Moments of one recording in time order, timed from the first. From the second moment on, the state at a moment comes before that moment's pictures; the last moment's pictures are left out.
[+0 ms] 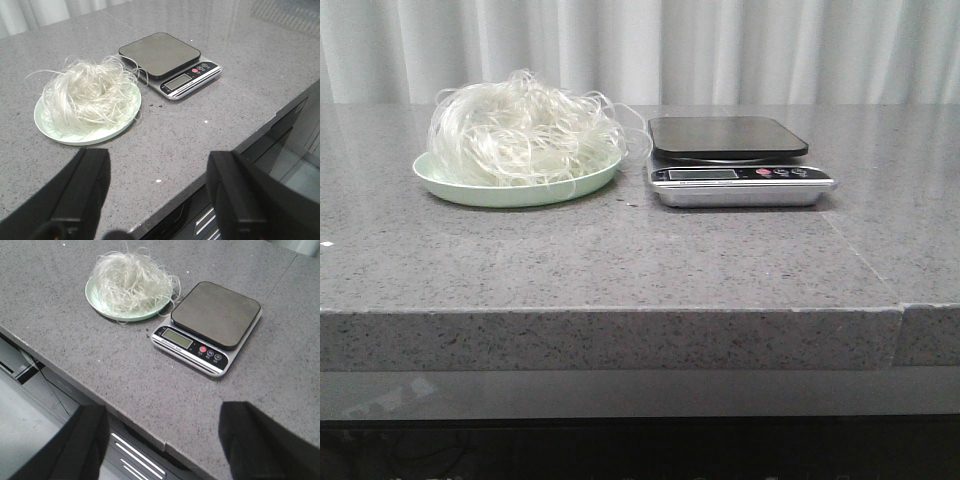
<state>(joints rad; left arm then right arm) -0.66 0.51 -0.76 -0.04 0.69 0.04 0.62 0.64 -1.03 -0.04 0.96 0.03</state>
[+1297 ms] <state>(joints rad) -0.66 0.51 -0.76 -0.04 0.69 0.04 0.62 0.56 -0.96 -0.04 0.96 0.04</state>
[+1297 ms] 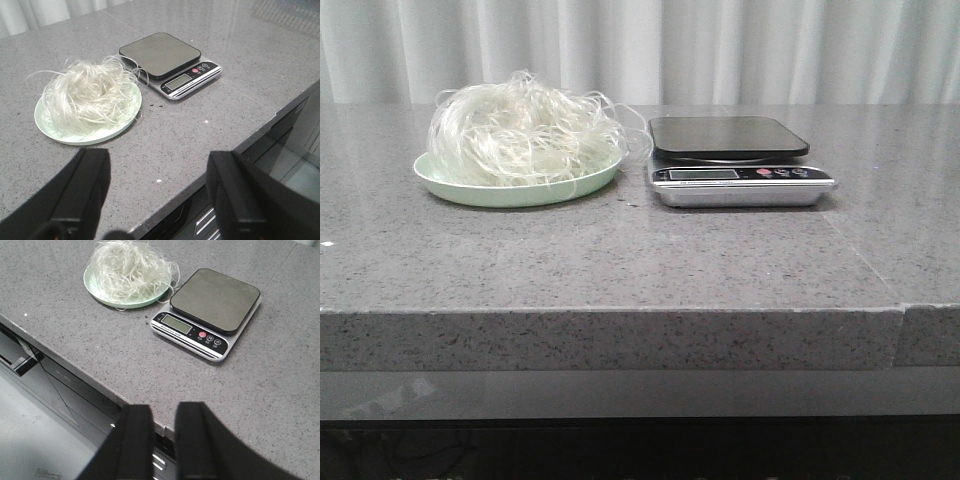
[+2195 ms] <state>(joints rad) -0.66 0.51 -0.76 -0.04 0.69 0.04 0.62 0.56 -0.96 -0.04 0.96 0.04</state>
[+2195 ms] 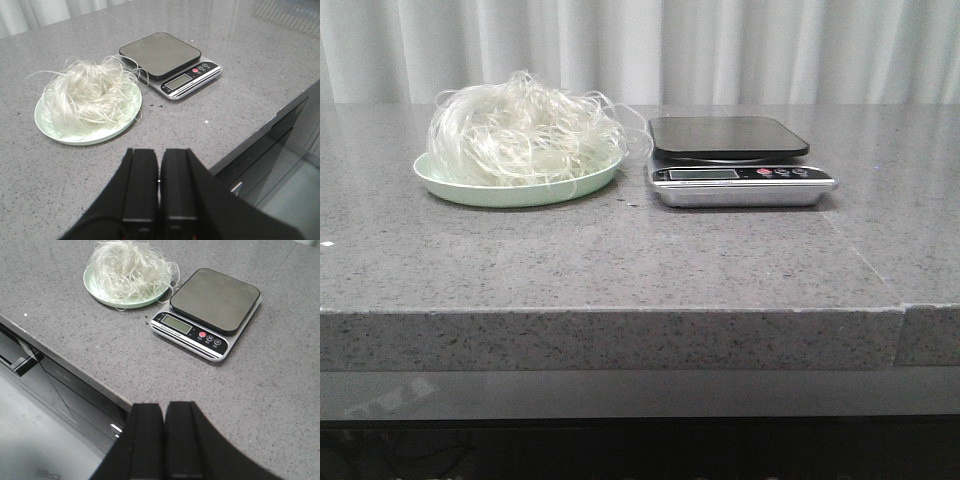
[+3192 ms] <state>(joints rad) -0.05 0.03 -0.02 -0.04 0.12 0.04 0.62 0.56 -0.96 -0.04 0.96 0.04</state>
